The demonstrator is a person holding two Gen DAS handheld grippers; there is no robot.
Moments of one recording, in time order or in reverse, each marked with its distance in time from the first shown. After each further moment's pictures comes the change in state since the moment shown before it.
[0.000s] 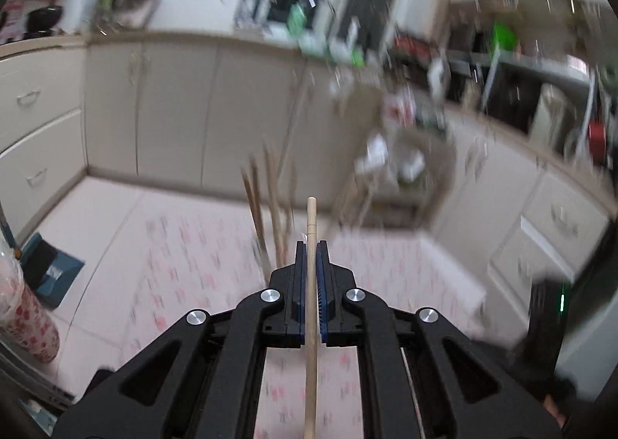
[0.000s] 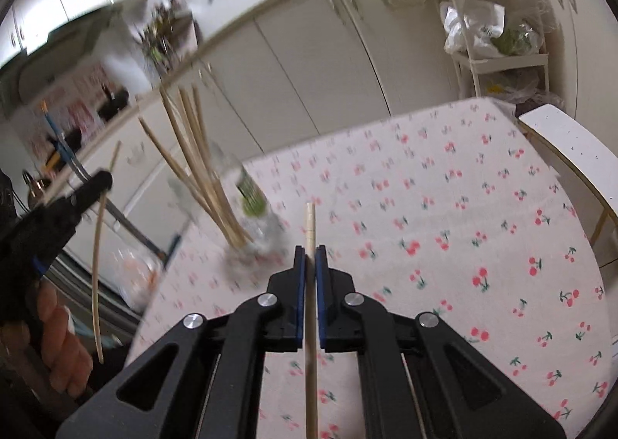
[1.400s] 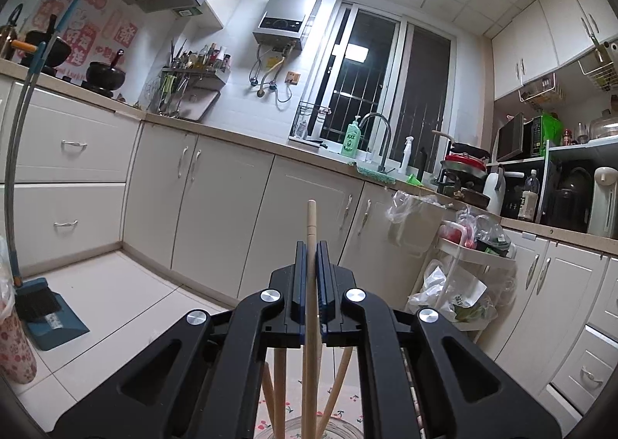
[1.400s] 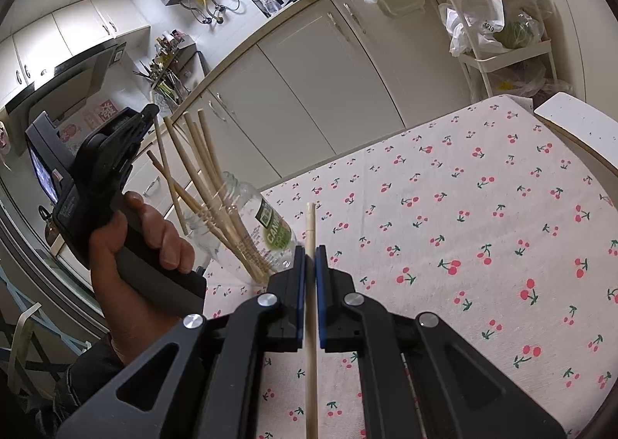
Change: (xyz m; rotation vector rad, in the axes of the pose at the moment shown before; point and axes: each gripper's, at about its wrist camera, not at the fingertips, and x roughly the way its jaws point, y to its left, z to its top) left arm 0.089 0.000 0.029 -0.051 -0.451 0.206; right arm 0.024 0.000 -0.001 0.065 -0.043 0.062
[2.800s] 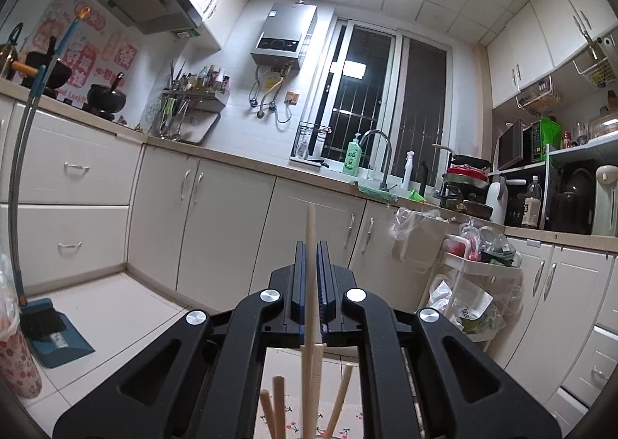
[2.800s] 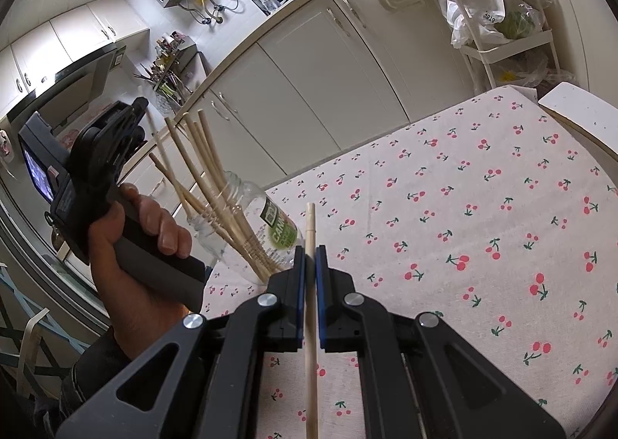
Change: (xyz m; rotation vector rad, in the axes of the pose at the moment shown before) left arm -0.005 -0.001 0.018 0.044 -0.074 0.011; right arm 0.006 -0.002 0.002 0.034 0.017 0.028
